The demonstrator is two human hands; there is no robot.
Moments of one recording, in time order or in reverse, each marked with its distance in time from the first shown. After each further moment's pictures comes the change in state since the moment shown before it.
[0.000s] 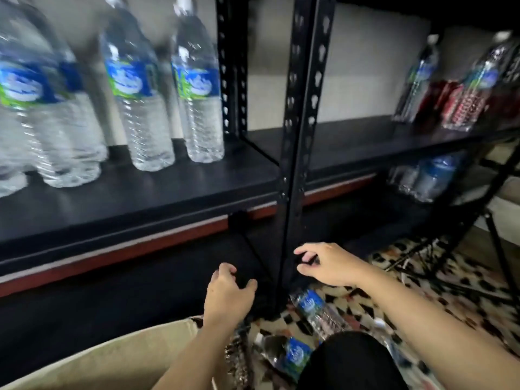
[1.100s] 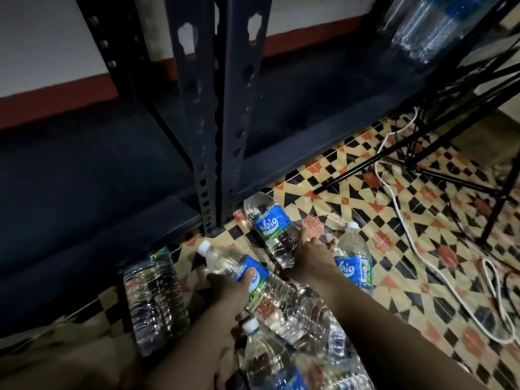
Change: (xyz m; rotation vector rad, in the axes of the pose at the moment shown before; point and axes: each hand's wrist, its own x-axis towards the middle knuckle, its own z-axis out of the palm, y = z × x) left_hand 0.044 -0.142 0.267 0.030 -0.570 -0.704; right_hand 0.094 0.227 0.247 -0.185 -0.203 0.671
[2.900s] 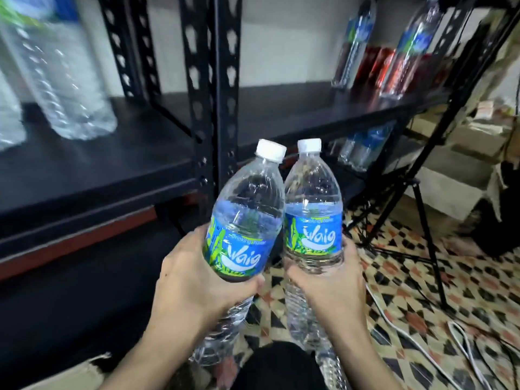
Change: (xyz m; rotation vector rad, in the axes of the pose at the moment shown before) left_hand -0.283 0.095 -0.136 0.065 0.512 1.115; right_hand -0.244 0.002 -0.186 1.208 0.861 -0.218
